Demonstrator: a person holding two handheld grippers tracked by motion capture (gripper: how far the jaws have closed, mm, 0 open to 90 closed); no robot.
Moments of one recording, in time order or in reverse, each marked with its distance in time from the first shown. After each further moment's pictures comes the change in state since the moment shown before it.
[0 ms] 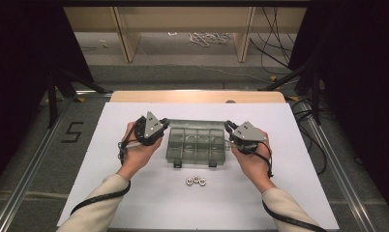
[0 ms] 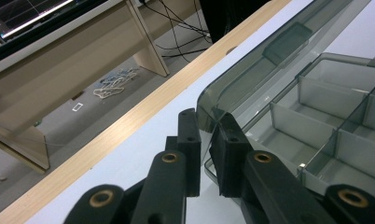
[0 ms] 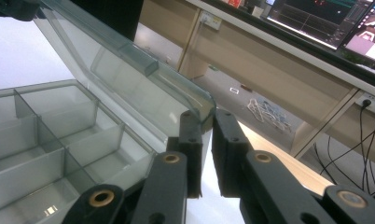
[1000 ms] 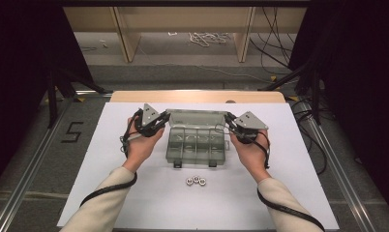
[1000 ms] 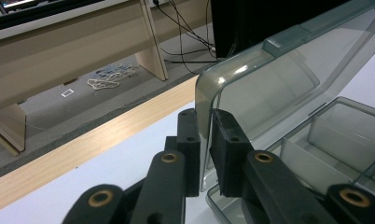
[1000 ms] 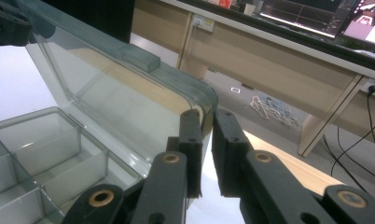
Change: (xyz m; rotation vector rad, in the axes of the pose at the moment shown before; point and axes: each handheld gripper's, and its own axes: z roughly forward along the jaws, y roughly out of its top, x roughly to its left) left arm 0.014 0.004 0.018 -0.057 0.009 -0.175; right arm -0.015 0.007 0.021 -0.009 -0.002 0.119
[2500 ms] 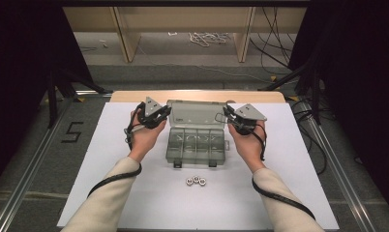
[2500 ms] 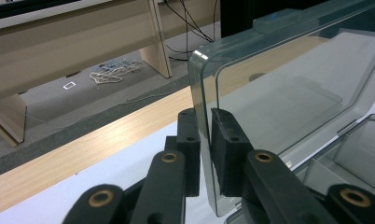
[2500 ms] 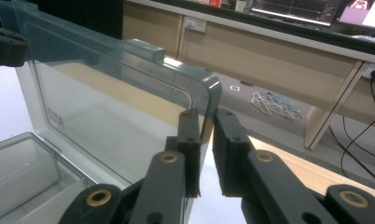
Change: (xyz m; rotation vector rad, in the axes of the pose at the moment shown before) left arm 0.012 0.005 0.025 0.020 0.026 -0.052; right arm -0.014 0.000 0.027 -0.020 -0.022 0.077
